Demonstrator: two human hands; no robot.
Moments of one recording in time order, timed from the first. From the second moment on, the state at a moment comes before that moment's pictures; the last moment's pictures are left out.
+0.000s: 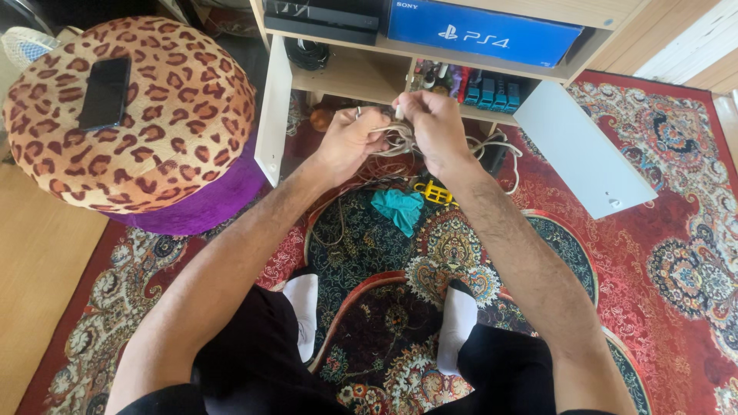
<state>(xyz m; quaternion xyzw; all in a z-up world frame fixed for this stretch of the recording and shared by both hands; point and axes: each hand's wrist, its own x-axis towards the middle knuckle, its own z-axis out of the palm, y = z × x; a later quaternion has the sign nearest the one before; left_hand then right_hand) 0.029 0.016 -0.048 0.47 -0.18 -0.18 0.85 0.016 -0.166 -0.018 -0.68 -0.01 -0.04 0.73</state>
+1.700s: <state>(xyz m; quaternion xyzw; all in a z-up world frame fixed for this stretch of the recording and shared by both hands) 0.009 0.042 -0.030 0.65 -0.11 -0.19 0.73 0.007 -0.190 0.005 -0.71 -0.10 0.06 0.70</state>
